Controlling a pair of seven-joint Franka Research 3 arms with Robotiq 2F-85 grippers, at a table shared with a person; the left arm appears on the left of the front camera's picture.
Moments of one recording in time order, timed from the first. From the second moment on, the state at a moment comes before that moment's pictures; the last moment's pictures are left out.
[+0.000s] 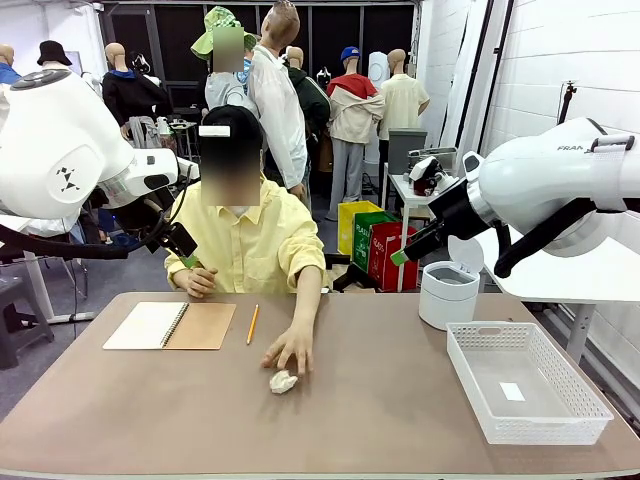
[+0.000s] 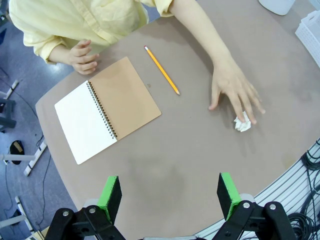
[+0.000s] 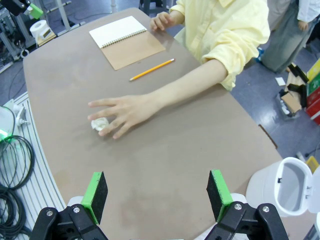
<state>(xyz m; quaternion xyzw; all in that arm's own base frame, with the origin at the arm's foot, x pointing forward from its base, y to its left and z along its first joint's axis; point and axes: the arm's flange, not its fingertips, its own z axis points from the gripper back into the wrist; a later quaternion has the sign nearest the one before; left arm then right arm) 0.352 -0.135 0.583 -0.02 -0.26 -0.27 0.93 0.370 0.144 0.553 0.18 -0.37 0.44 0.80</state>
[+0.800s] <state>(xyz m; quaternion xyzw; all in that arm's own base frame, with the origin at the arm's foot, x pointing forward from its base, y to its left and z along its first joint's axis) 0.352 -0.135 0.583 -0.02 -0.26 -0.27 0.93 0.370 0.144 0.553 0.18 -0.37 0.44 0.80</state>
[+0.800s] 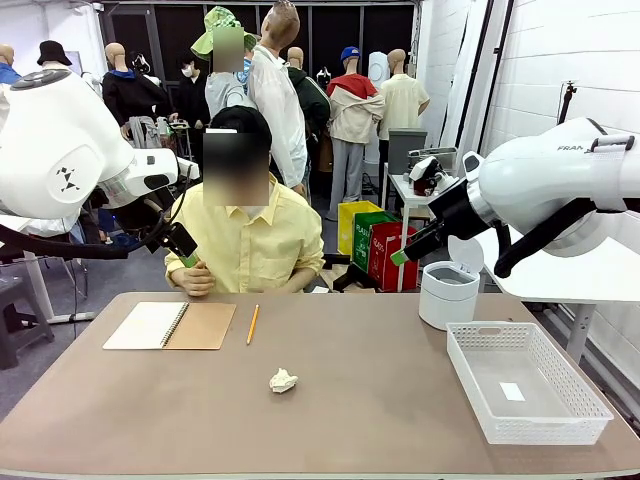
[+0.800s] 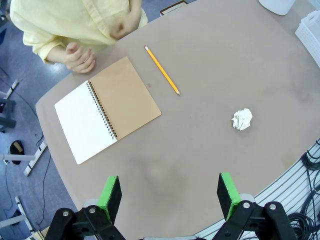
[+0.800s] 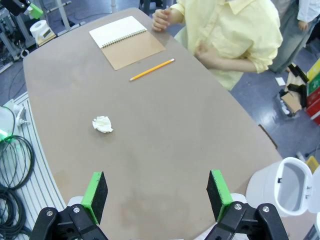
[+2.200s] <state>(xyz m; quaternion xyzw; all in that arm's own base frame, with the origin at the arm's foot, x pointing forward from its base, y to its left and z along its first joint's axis) 0.352 -0.136 0.583 -0.02 -0.26 -0.27 0.93 0.392 0.272 0.531 0.13 -0.29 0.58 0.75</state>
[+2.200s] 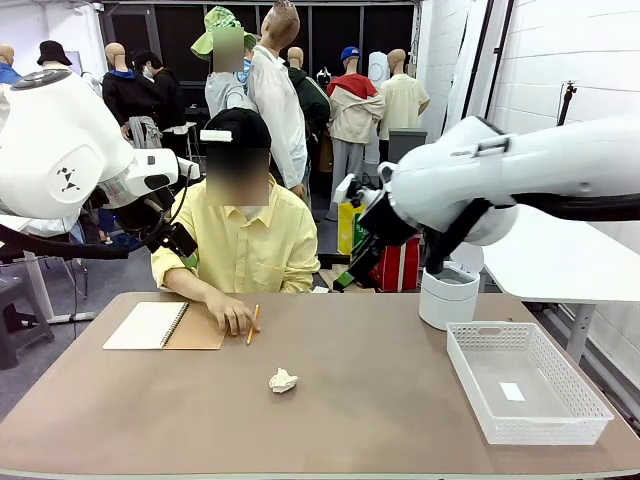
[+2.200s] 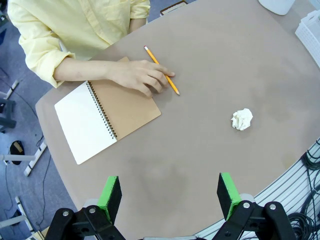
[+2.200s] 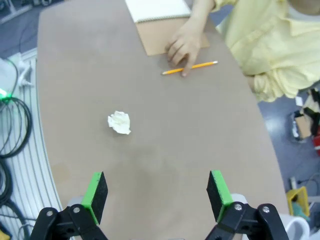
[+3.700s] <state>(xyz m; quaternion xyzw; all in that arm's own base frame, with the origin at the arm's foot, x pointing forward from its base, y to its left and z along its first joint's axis) 0.352 -0.136 0.583 -0.02 -0.26 -0.27 0.93 0.403 0.369 0.466 0.08 -0.21 0.68 0.70</state>
